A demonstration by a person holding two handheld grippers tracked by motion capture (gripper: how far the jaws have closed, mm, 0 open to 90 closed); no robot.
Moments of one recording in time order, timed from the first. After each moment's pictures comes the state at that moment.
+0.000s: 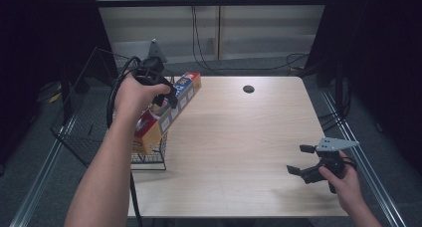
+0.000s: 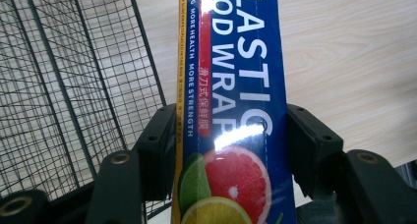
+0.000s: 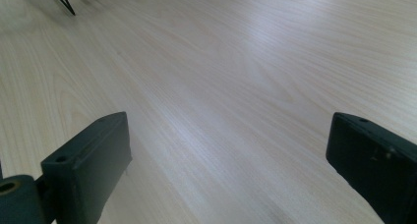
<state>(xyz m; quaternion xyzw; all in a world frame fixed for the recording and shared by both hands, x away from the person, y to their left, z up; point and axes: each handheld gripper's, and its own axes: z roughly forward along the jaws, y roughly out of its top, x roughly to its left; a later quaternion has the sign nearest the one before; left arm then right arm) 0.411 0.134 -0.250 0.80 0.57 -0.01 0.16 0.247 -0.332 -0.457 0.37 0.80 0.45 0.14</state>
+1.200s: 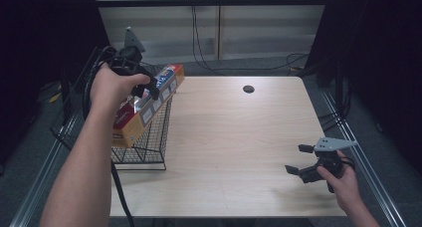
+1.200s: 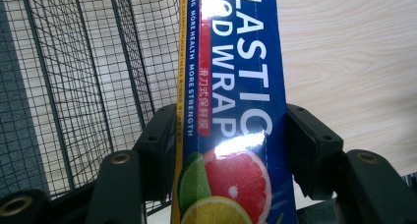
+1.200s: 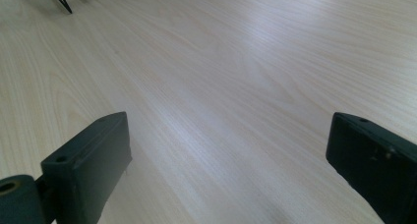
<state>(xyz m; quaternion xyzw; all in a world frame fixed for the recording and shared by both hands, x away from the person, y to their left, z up) 0.412 0.173 -0.222 0.78 0.60 0.01 0.17 0.249 -0.329 -0.458 0.37 0.80 0.45 0.14</state>
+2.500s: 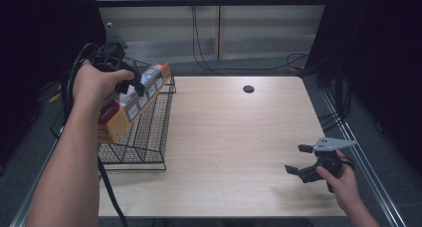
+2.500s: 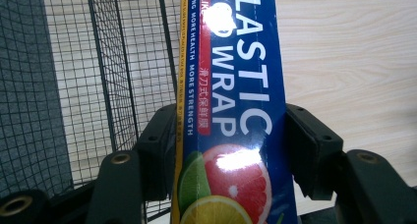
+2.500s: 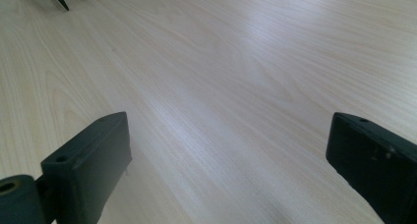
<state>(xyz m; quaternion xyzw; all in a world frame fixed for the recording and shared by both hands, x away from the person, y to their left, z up) 0.418 0.208 -0.217 0.76 0.62 0.01 0.17 0.250 -0.328 -0.460 0.37 0.80 0.45 0.14</state>
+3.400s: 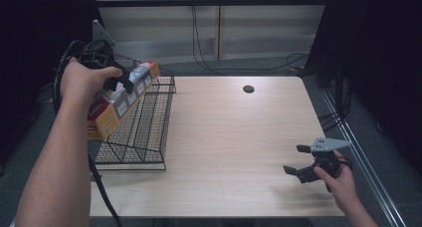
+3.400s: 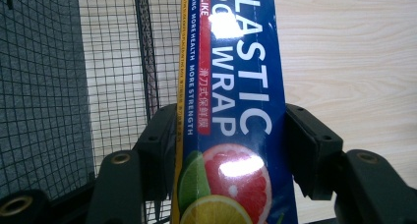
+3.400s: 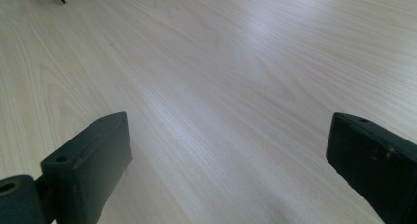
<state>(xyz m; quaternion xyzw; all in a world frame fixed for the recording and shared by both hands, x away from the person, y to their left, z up) 0.423 0.231 -0.211 0.75 0.64 0.03 0.17 0.252 -0.324 -0.462 0.37 0.81 0.44 0.15</state>
